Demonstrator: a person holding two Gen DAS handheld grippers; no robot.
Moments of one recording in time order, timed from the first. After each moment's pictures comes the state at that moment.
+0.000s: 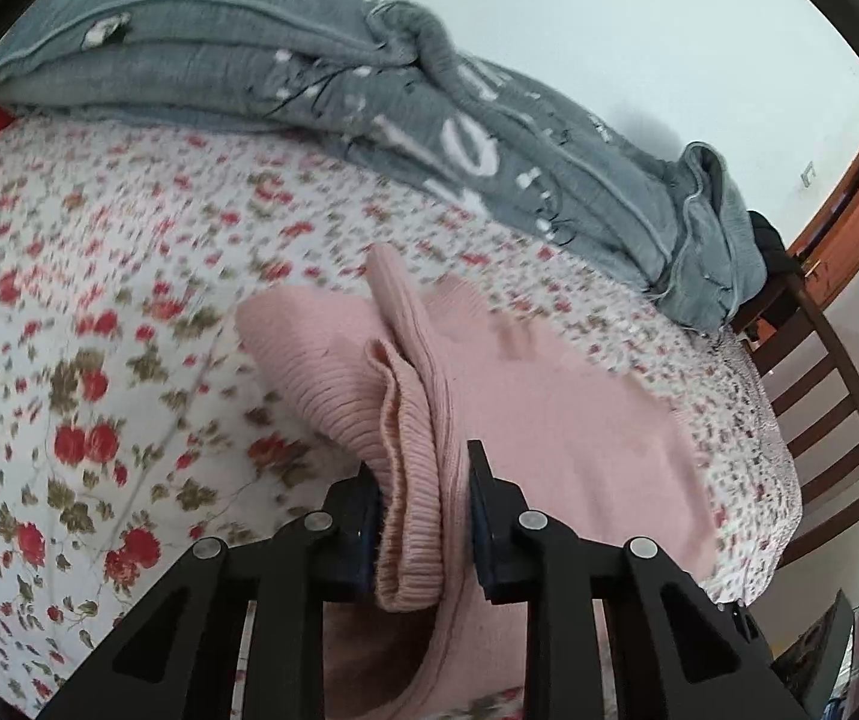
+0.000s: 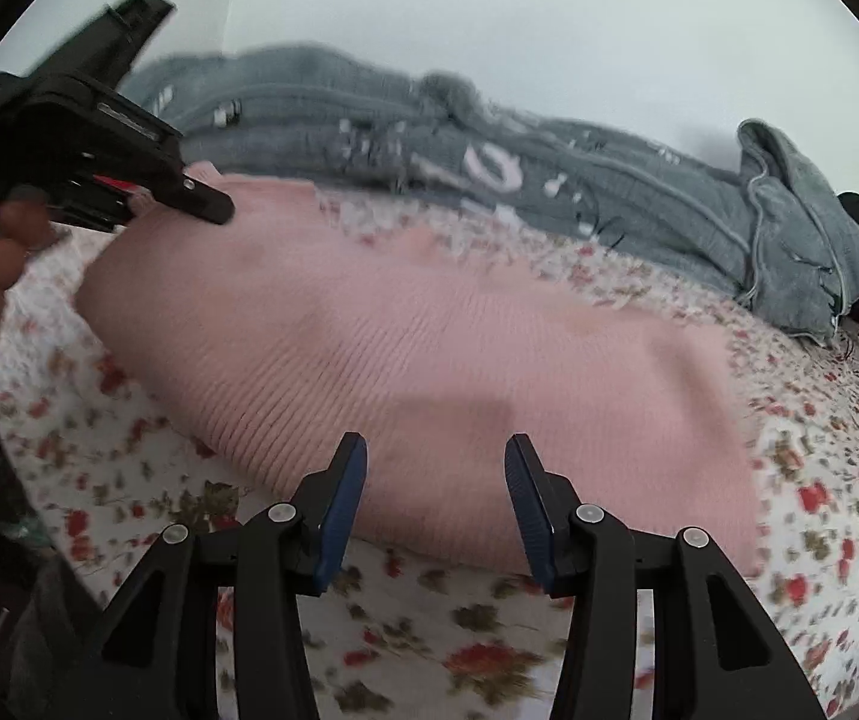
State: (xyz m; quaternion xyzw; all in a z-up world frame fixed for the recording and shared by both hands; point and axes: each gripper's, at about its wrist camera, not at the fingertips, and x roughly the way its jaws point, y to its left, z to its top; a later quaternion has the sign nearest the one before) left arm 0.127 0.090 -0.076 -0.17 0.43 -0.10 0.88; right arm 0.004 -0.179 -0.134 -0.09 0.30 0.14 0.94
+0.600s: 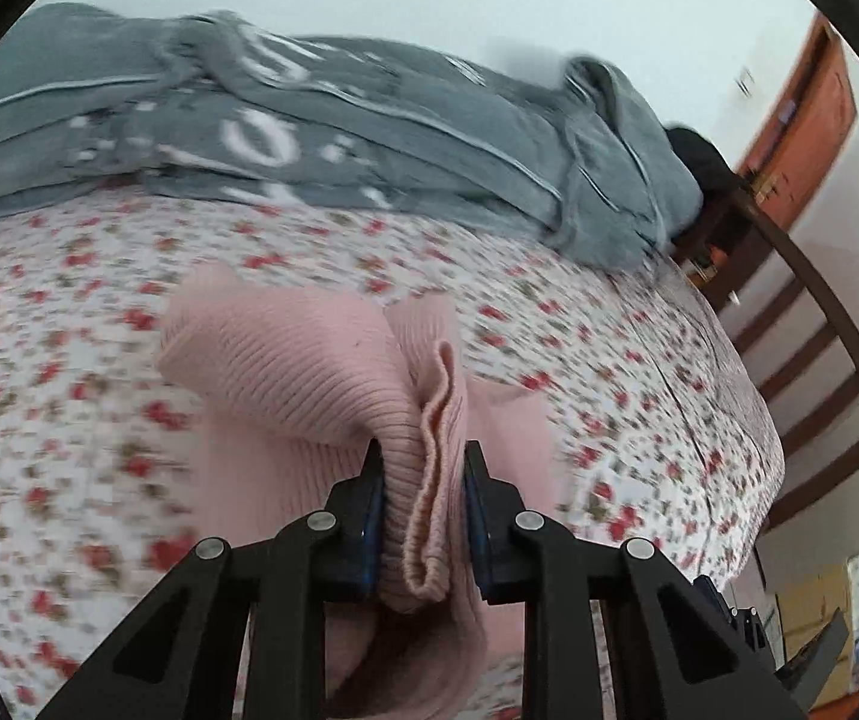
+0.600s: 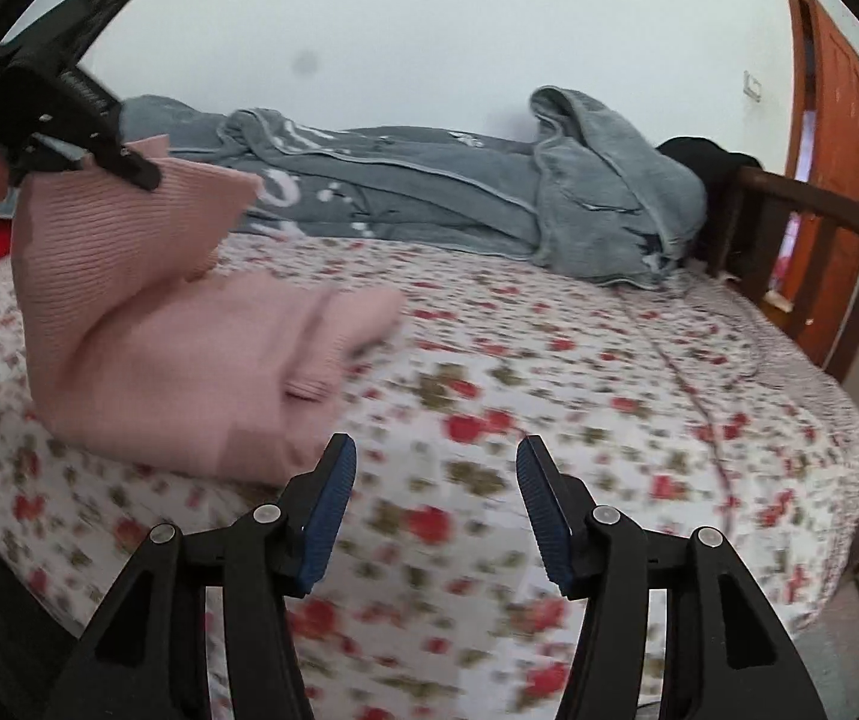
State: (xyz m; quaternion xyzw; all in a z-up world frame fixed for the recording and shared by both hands) left arm 0.150 -0.109 -0.045 -0.09 0.45 -0.17 0.87; right arm -0.024 -0.354 -0.119 -0.06 0.29 -0.01 0.96
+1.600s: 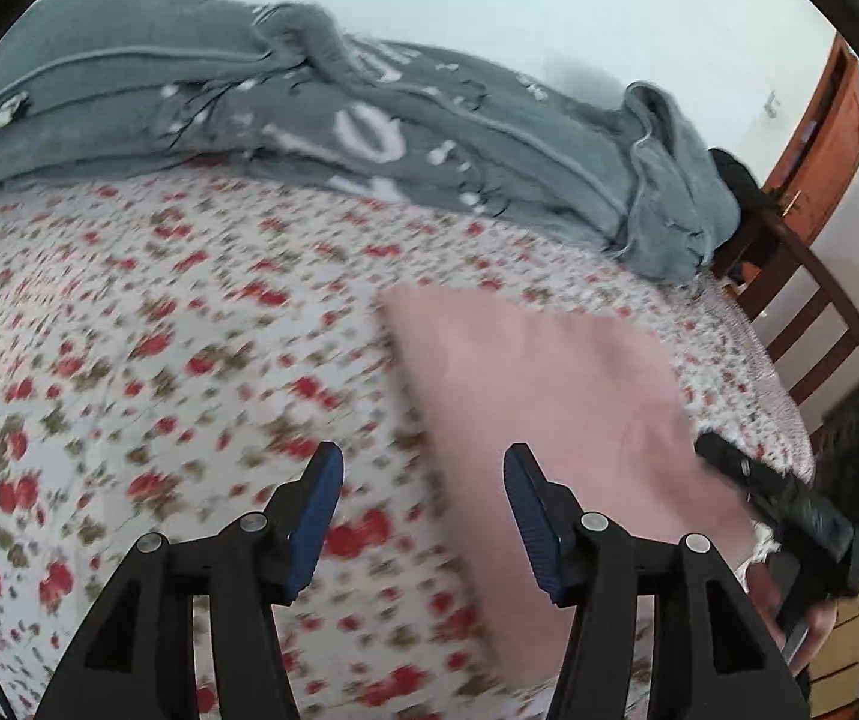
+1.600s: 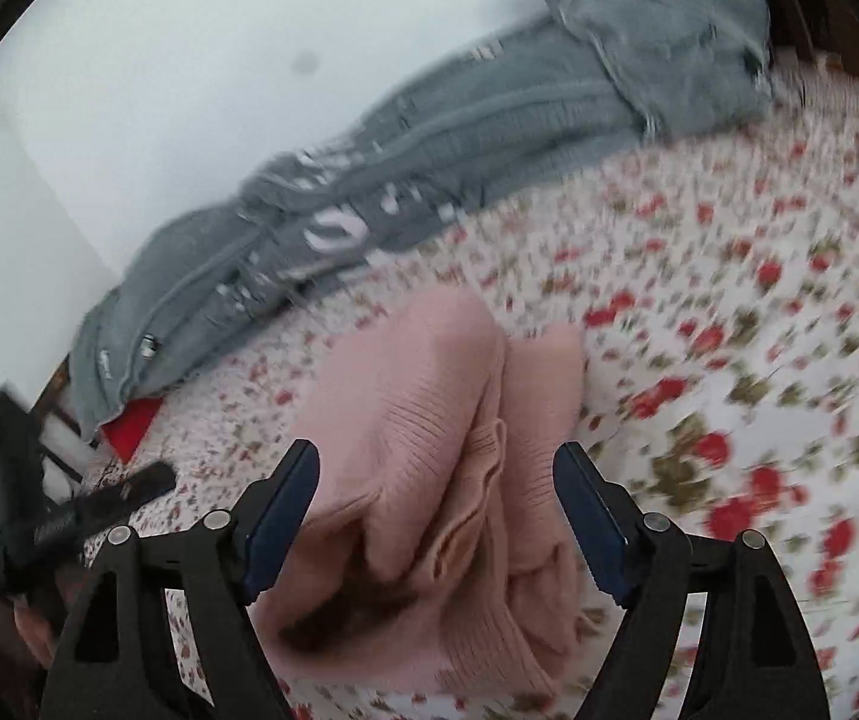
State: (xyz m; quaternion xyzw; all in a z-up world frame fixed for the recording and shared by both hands) left arm 0.139 0.014 -0.074 -0.10 0.44 -0.13 0.88; right arm 0.112 -0.336 -0.105 0.25 0.39 0.12 0.88
